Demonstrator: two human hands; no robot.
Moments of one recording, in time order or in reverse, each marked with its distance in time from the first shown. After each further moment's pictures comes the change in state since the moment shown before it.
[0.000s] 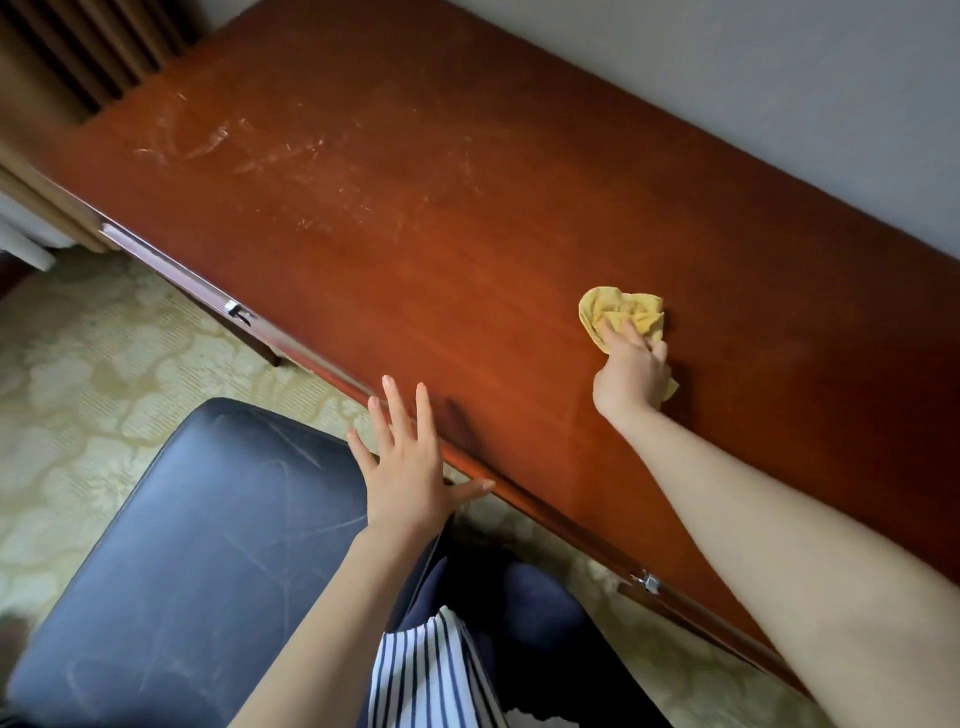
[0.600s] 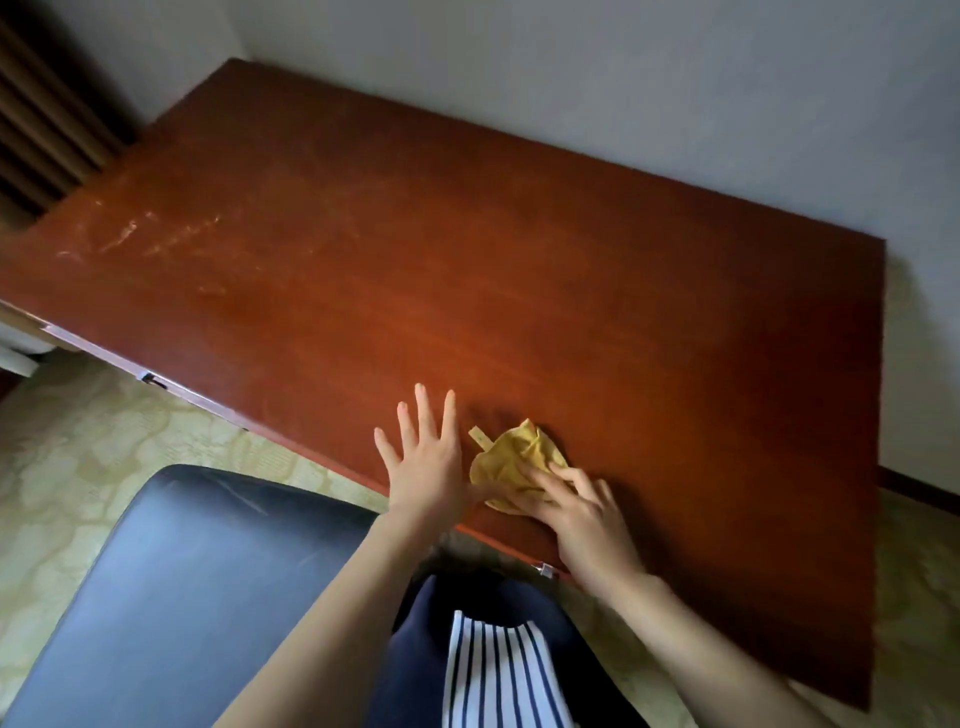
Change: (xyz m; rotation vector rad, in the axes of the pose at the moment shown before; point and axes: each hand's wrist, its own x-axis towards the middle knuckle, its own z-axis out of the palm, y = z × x) left_hand -0.016 0.139 0.012 0.106 -0.110 0.130; right_hand -0.123 0.154 0.002 0.012 -0.025 -0.651
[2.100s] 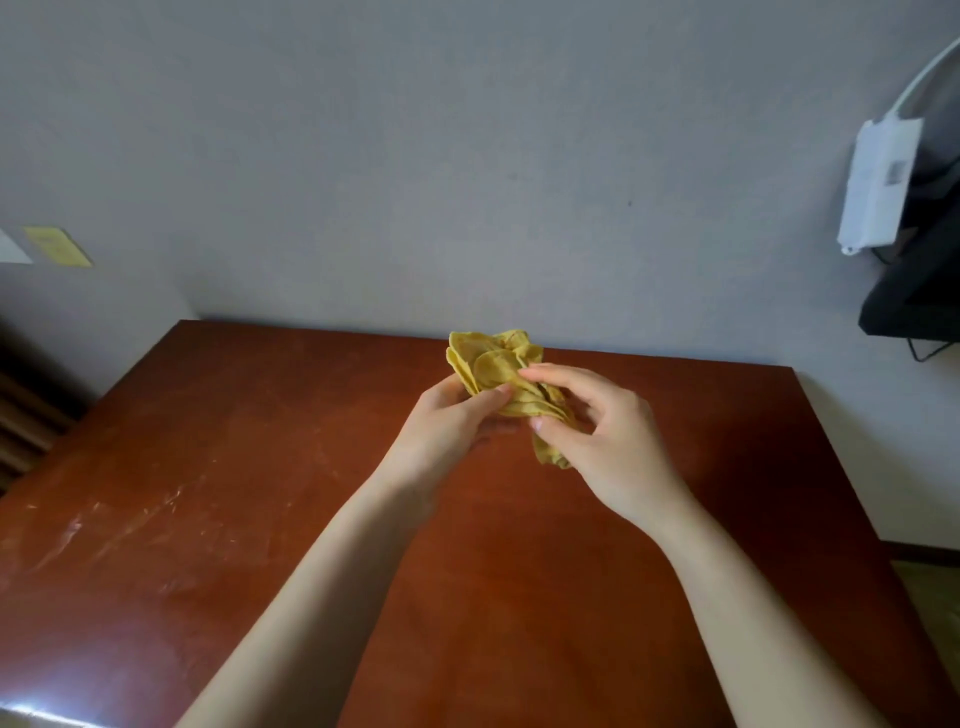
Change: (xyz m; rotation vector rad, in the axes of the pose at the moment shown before) left_hand 0.080 0.063 -0.248 -1.189 -0.130 0.479; right_hand 0.190 -0.035 -0.233 0.747 0.607 0.188
